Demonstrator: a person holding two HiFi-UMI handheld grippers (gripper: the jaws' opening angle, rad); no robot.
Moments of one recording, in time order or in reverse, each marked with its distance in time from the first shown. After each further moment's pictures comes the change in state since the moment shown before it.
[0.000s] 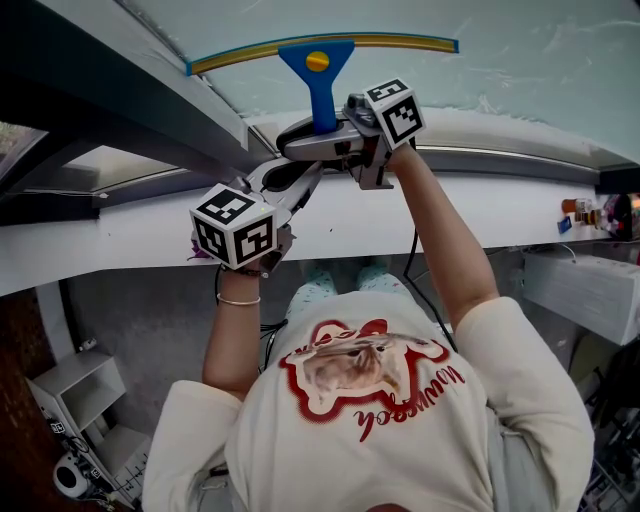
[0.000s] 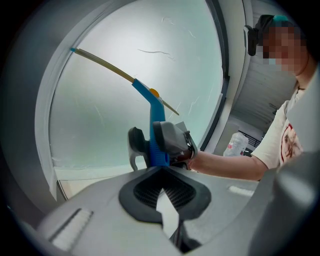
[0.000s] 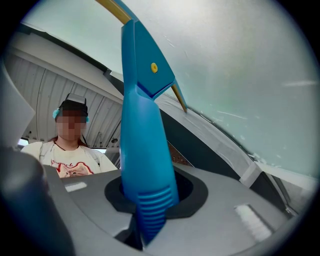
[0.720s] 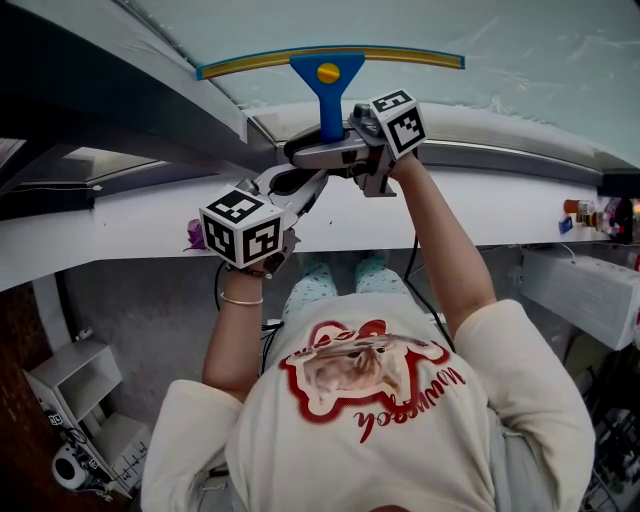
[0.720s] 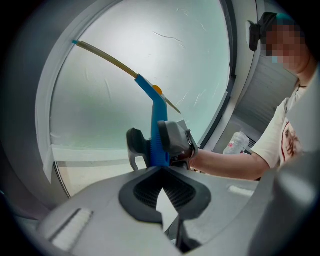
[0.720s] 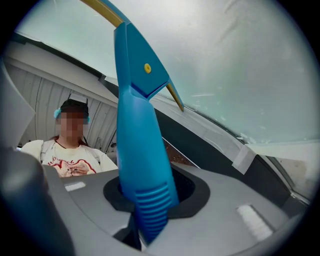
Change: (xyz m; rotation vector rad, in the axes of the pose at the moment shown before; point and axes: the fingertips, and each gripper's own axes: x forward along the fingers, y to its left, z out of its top) left arm 0.014 0.017 -0.037 -0.071 0.074 -0.006; right arm -0.013 -0.029 -0.030 0.079 -0.025 0.005
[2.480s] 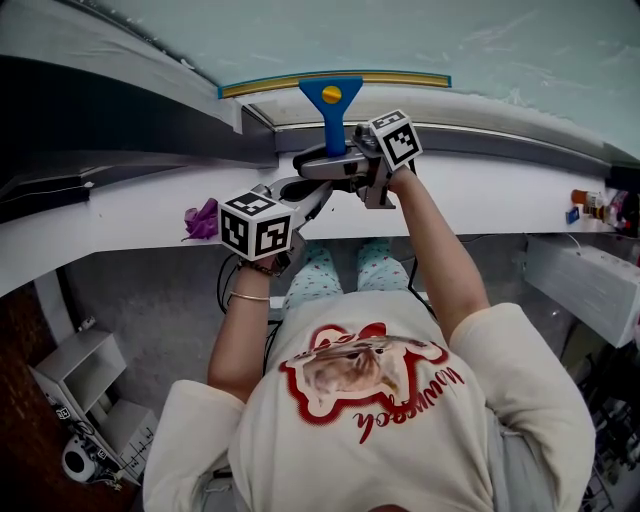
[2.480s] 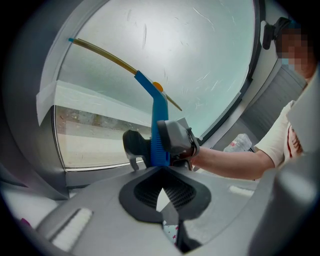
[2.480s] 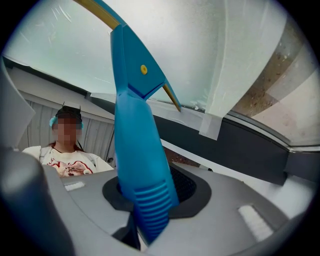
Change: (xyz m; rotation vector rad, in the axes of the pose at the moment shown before) left arm 0.027 0.030 -0.085 -0.180 0.157 -0.021; right arm -0.024 -0.063 -0.069 0.231 -0.094 -0.025
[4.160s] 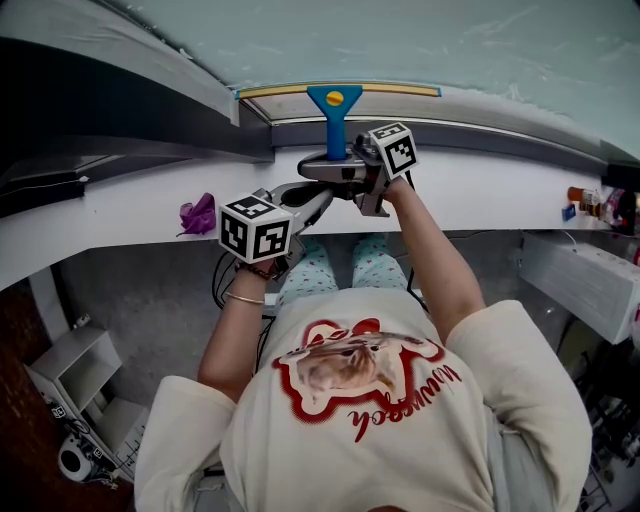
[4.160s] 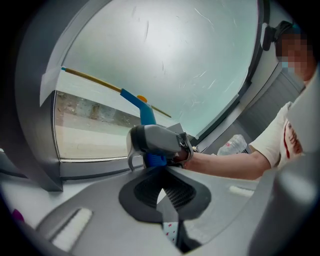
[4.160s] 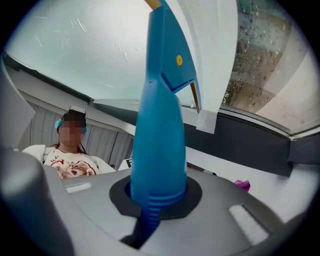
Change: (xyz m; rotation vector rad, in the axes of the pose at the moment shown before) left arm -0.001 -0.013 -0.023 -0.034 0.017 -0.052; right arm -0.006 -0.004 -0.021 0.018 -0.100 0.031
